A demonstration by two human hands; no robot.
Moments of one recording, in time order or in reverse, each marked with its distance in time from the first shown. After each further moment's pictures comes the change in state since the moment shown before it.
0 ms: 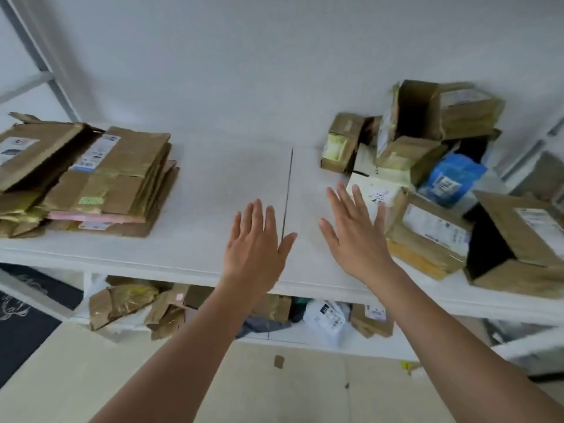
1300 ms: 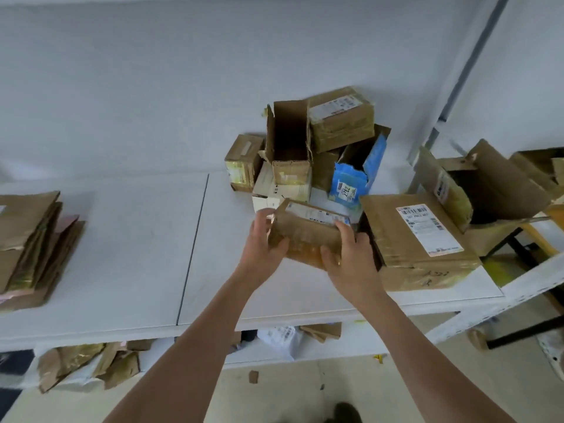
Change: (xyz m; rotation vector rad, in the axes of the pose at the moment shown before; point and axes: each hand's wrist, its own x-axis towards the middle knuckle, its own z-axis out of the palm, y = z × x) left_hand 0.090 0.216 0.020 -1.039 -0.053 0.086; right_hand -0.050 0.206 -0.035 0.522 0.170 0.335
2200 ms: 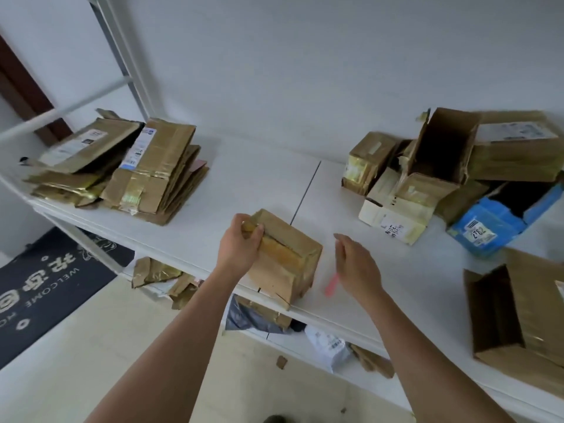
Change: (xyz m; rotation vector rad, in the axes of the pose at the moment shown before) left_hand -0.062 -0.090 -0.165 0.161 0.613 -0.446; right_hand 0.044 -0.084 0.146 -0.054 -0.362 -0.248
